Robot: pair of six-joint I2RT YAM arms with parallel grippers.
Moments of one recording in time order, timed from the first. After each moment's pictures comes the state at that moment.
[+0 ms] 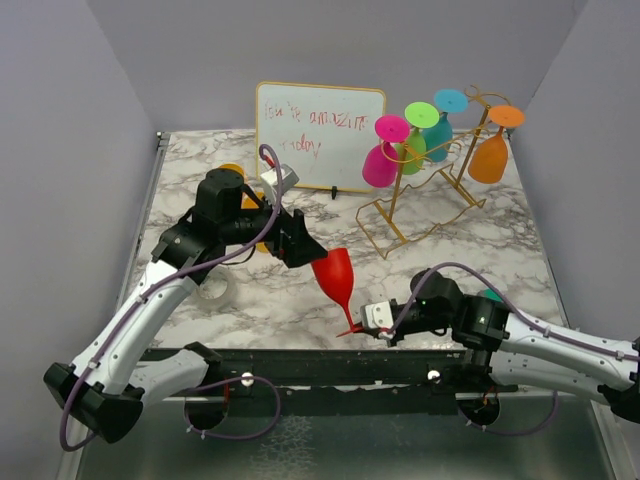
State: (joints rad) left arm -0.53 1.03 1.15 -0.54 0.66 -0.24; right arm 1.12 0.79 0.57 -0.24 -0.44 -0.53
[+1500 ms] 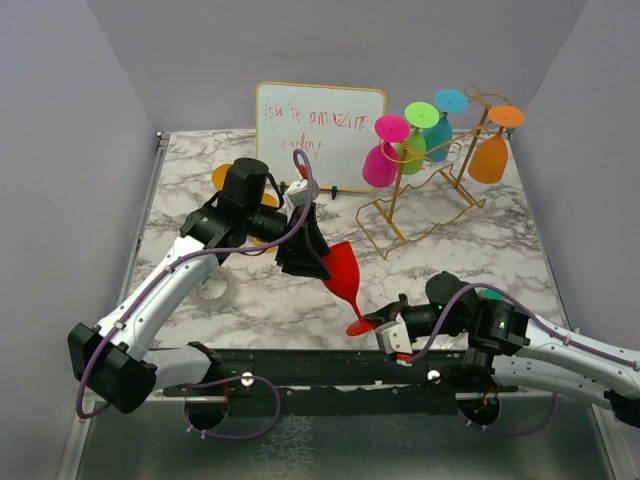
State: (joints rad) left arm -0.54 1.21 1.20 -0.50 1.31 -0.02; right arm 1.13 0.66 0.58 -0.37 -0.36 -0.89
